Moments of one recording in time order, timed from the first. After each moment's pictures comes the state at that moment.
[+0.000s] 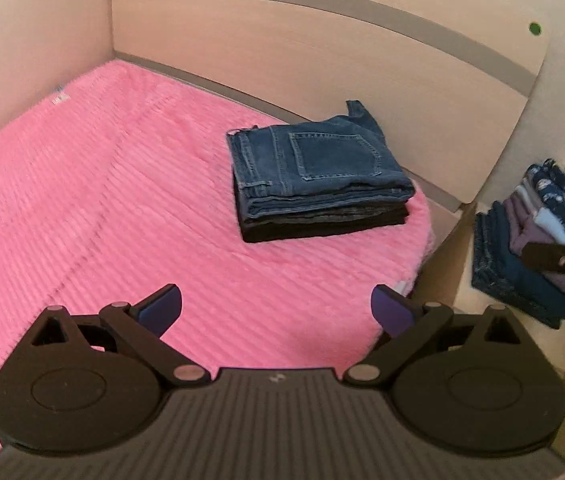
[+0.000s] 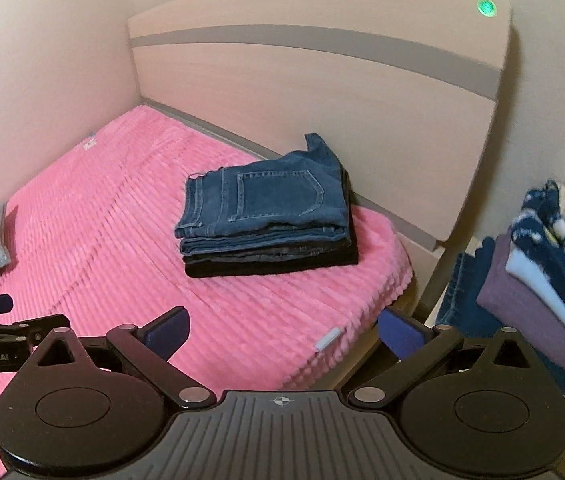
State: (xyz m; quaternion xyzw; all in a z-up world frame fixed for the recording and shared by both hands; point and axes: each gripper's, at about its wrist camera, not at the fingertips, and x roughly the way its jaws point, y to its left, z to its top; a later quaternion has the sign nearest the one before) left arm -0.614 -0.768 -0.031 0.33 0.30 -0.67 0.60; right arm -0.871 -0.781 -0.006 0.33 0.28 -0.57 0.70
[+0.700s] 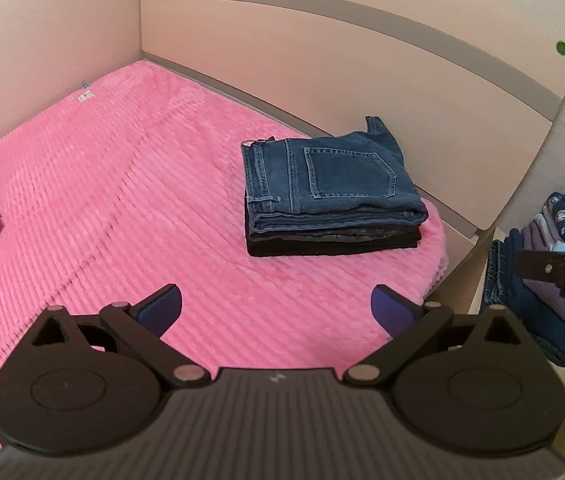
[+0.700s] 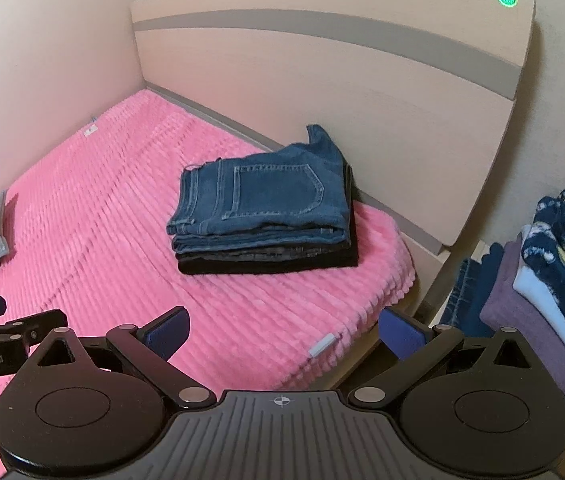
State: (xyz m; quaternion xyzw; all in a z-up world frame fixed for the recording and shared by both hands) left arm -0.644 -0.785 -0.024 0.31 0.31 -0.64 0.63; right arm -0.891 -0.819 -0.017 0.34 0.30 -0.55 0.70
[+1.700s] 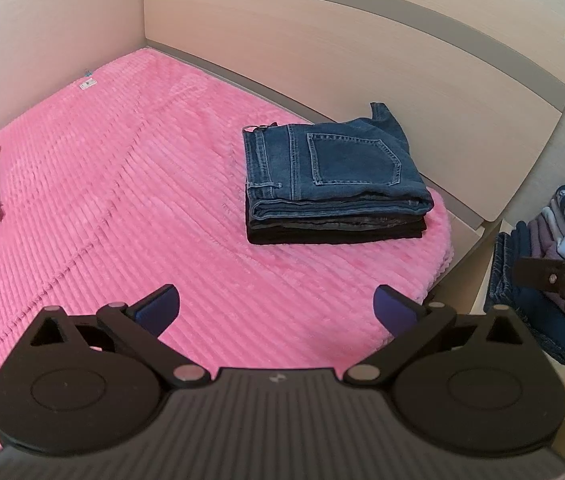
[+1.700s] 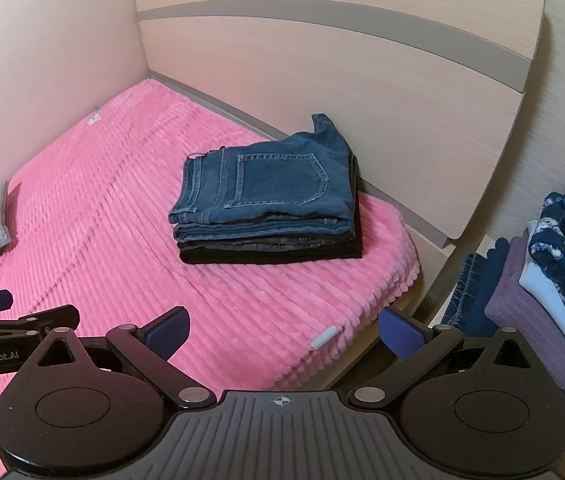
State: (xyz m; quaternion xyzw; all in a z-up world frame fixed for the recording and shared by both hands) left arm -0.653 -0.791 -0.037 0.32 0.32 -0.63 0.63; right arm -0.888 -0.821 -0.024 0.35 0.31 -0.54 0.70
